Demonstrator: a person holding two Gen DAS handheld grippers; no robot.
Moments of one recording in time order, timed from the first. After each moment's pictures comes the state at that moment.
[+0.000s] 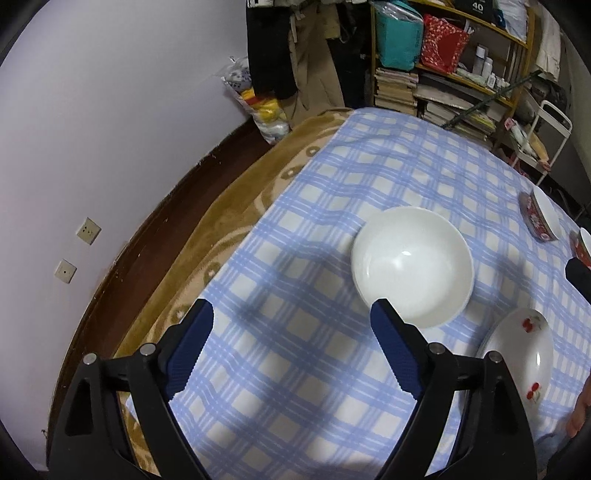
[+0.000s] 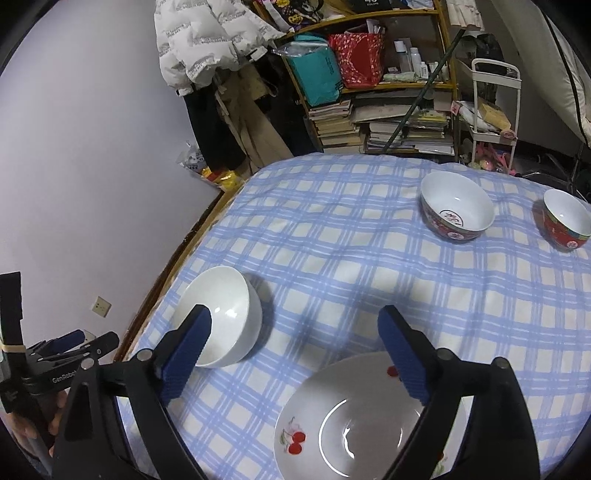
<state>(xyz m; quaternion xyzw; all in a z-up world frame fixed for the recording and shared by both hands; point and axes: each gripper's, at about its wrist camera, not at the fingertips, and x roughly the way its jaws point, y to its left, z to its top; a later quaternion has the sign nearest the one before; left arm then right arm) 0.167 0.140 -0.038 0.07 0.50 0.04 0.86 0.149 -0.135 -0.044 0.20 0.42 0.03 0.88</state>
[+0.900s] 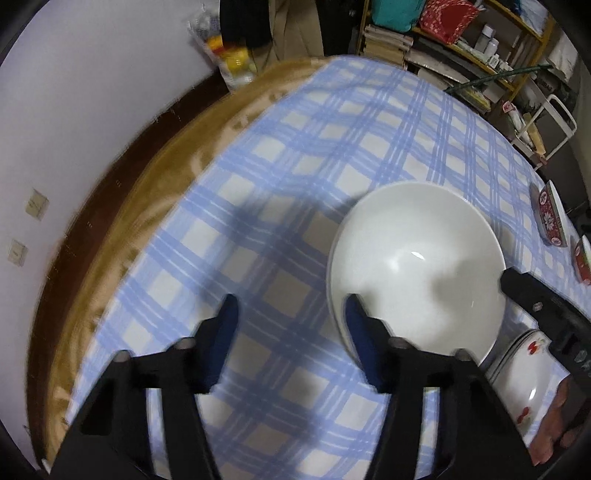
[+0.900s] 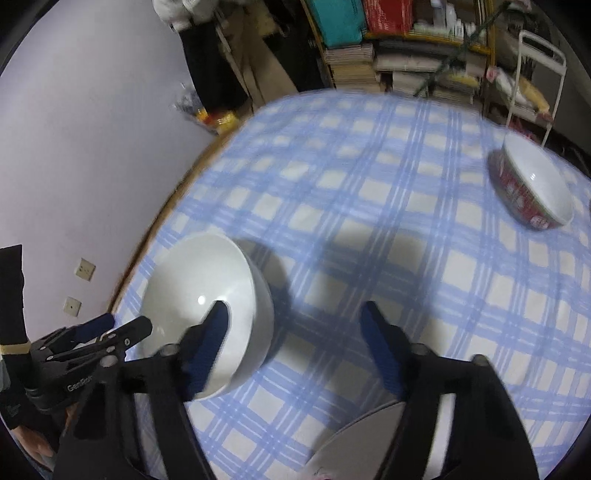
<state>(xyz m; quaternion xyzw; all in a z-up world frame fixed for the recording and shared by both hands) 0.238 0.131 -0.133 0.00 0.59 -0.02 0.81 0.228 -0.084 -0.121 0.17 0.53 0.06 0.83</state>
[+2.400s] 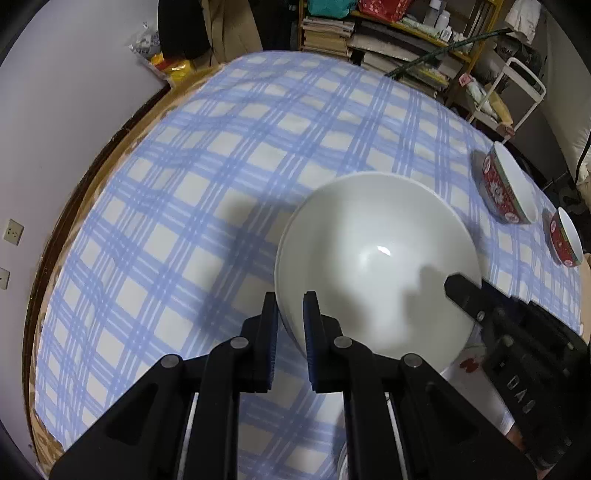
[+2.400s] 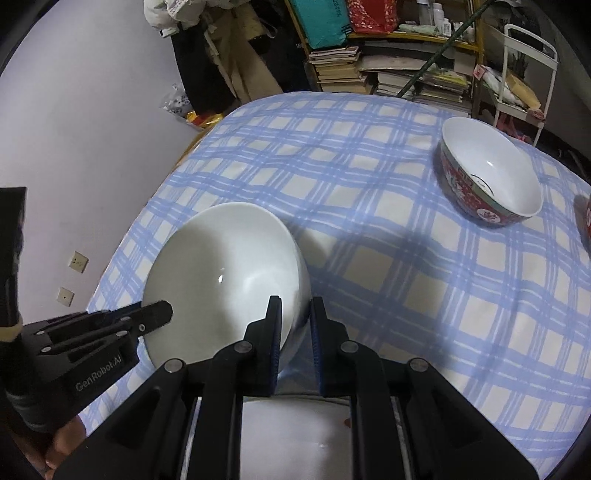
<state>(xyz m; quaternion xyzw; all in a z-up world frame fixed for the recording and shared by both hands) 0.229 -0.009 -0.130 0.04 0.58 -0.06 0.81 0.207 -0.162 -0.133 0.16 0.51 0.06 0.85</state>
